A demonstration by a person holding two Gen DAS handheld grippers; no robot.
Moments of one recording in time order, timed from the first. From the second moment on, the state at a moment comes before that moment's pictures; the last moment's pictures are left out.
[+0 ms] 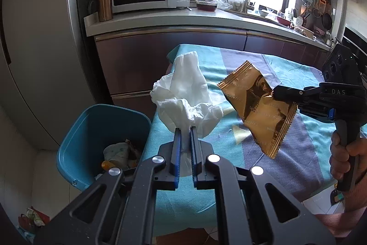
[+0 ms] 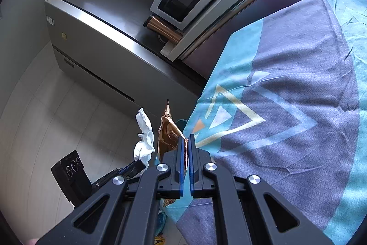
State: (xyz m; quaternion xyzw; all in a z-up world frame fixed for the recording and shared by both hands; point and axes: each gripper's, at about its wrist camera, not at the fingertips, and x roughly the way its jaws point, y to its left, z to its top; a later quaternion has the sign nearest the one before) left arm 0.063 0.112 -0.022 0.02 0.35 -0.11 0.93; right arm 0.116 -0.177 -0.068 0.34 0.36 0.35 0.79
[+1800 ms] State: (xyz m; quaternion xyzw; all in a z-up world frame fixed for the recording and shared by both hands) left arm 0.079 0.200 -0.044 -0.01 0.36 -0.02 0.93; right arm 0.154 -0.080 -0.046 0.29 0.38 0.41 0.78
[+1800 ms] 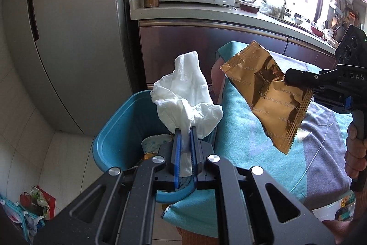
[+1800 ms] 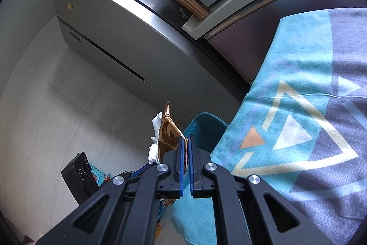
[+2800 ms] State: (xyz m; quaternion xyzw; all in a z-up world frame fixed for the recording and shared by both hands) left arm 0.087 0.214 -0.061 -0.02 0.38 0.01 0.93; right arm 0.164 -0.052 -0.045 0.27 0.40 0.41 0.77
